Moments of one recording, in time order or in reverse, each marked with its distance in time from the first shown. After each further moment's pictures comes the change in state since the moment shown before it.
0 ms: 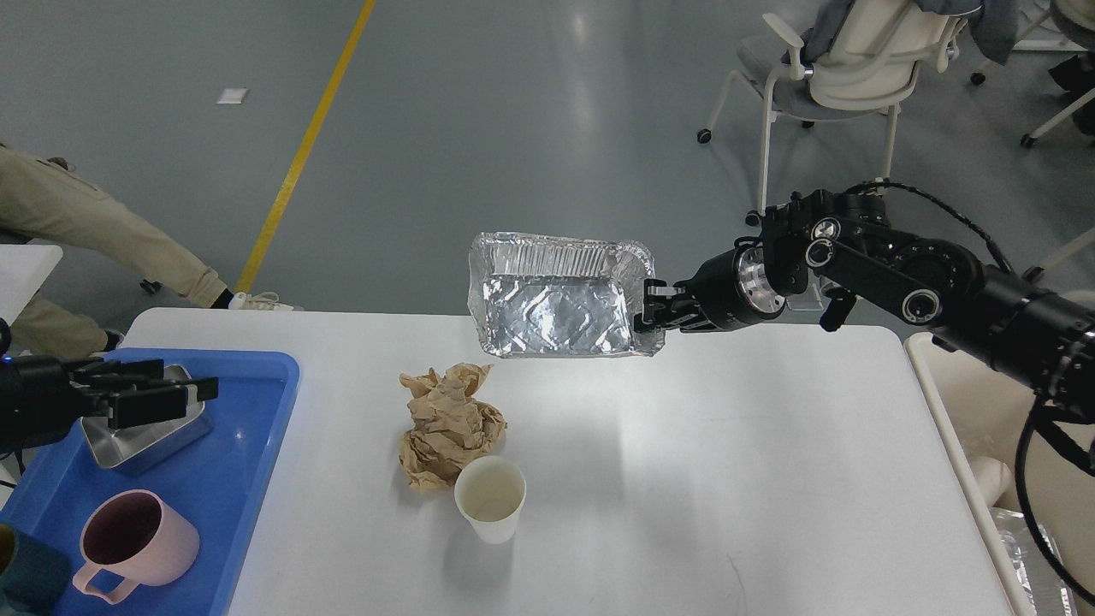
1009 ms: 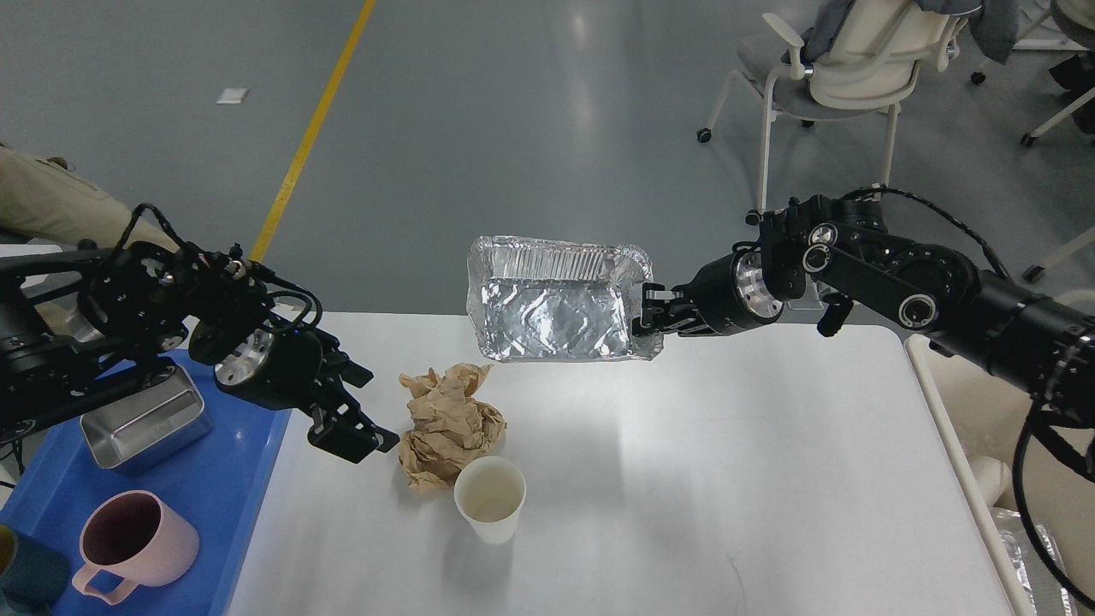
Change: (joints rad) left arm -0.848 -0.385 0.885 -0.010 0.154 -0.136 -0.015; right arm -0.011 0.004 0.000 -0.002 0.001 -0.009 0.003
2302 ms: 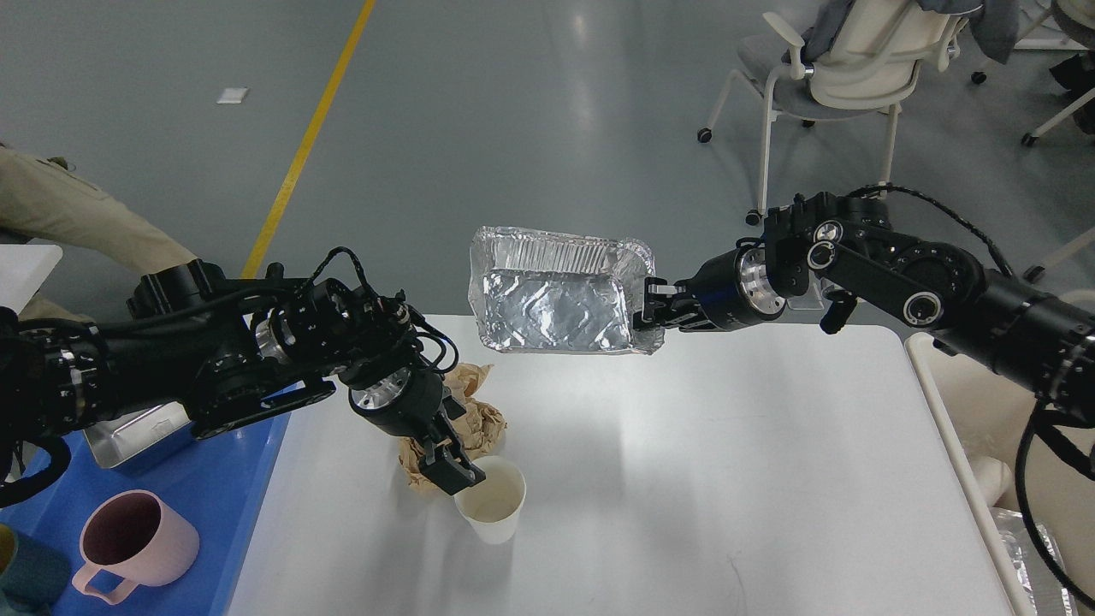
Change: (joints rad) left arm 0.015 -0.434 0.119 0.317 0.020 0.024 0.001; right arm -0.003 -0.008 0.011 0.002 0.002 -0.006 0.005
